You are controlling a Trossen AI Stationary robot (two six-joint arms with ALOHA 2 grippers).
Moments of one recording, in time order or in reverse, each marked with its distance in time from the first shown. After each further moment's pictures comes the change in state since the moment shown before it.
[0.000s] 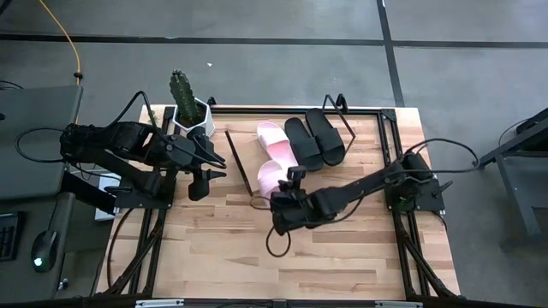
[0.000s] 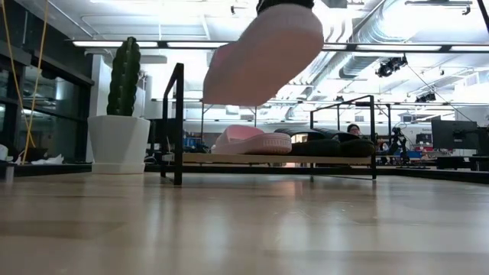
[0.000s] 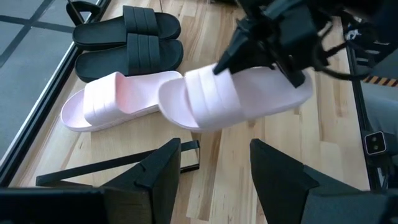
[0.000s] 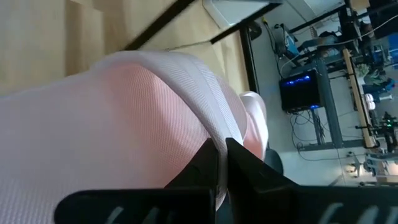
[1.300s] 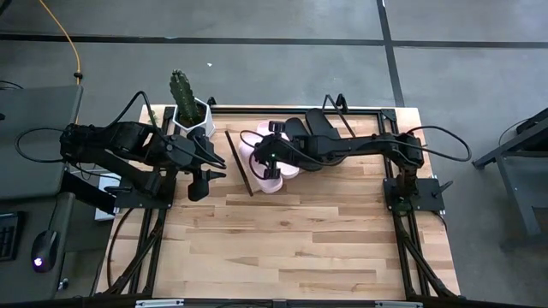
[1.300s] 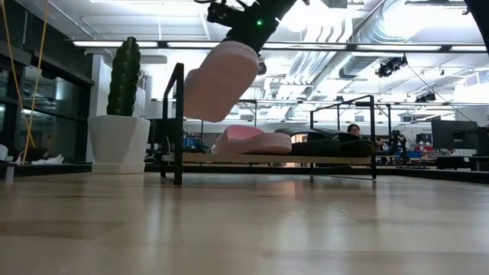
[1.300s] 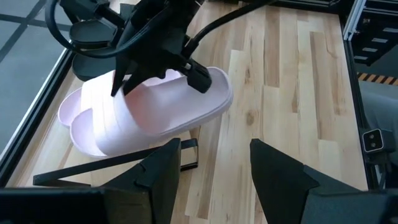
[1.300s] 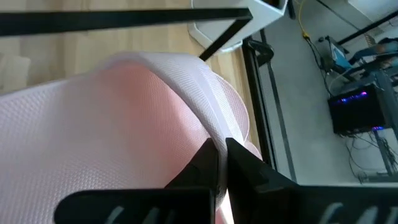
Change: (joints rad) left arm 0.000 0.000 0.000 -0.004 0.009 0.000; right arm -0.408 -0.007 0.000 0.386 -0.450 -0.414
